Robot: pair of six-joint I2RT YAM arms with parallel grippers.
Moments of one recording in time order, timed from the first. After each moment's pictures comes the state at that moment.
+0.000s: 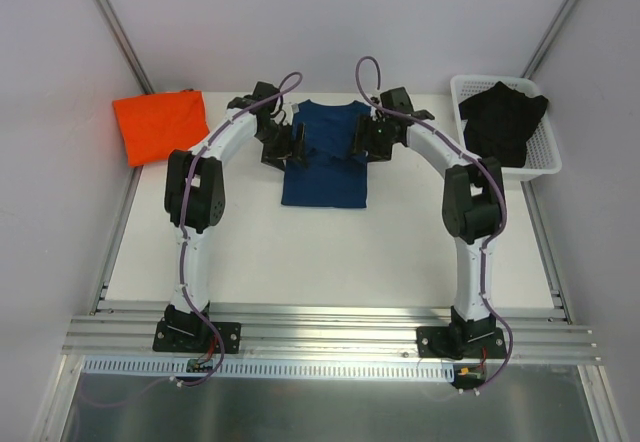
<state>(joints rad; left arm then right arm) -0.29 2.23 1.94 -0.89 0.44 -0.20 0.34 2.18 1.81 -0.58 -0.32 0.41</state>
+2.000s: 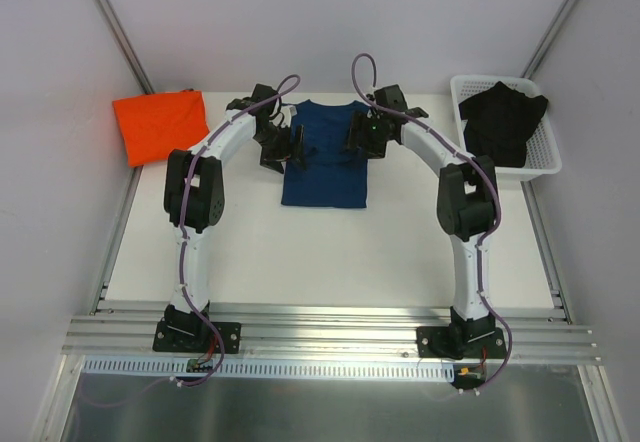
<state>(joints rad) -0.28 2.23 1.92 -0.89 0.44 -0.22 0.36 2.21 1.87 -0.58 -0.32 0.46</state>
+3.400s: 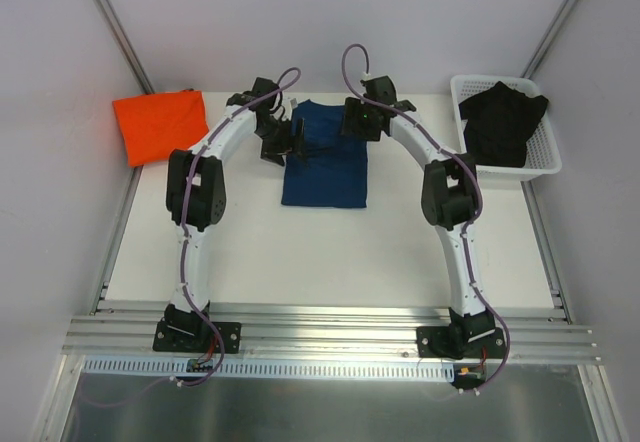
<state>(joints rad) -0.28 2.24 1.96 -0.90 0.43 -0.22 0.38 2.43 2.18 -0.56 -0.17 0.42</state>
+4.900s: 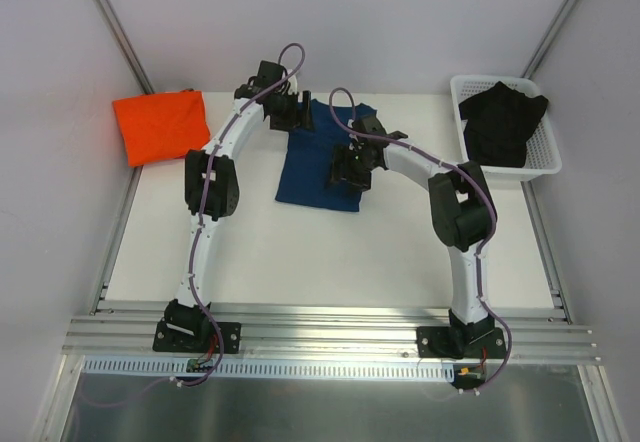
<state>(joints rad) -0.27 2.52 2.41 -0.76 0.37 -0.22 0.49 2.13 1.62 -0.55 -0.35 0.55</state>
